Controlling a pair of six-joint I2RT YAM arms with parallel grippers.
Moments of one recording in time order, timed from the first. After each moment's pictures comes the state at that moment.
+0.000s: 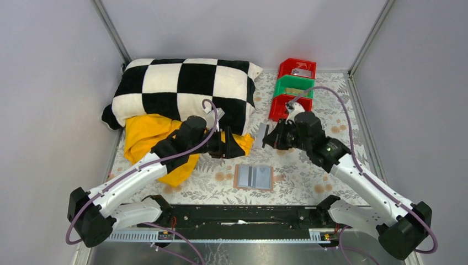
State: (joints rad) left arm -0.75 1.07 0.84 -0.27 0.39 -0.75; right arm 0.61 0.99 0.81 -0.34 -0.25 0.72
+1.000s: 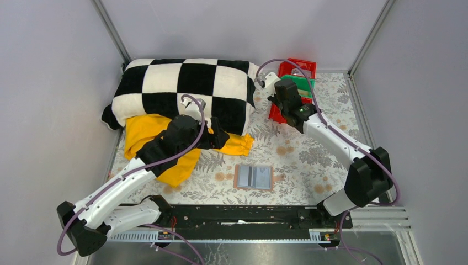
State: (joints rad) left arm -0.75 0.95 0.95 -0.47 -0.08 -0.59; right arm 0.53 1.50 1.23 -0.29 0.45 -0.46
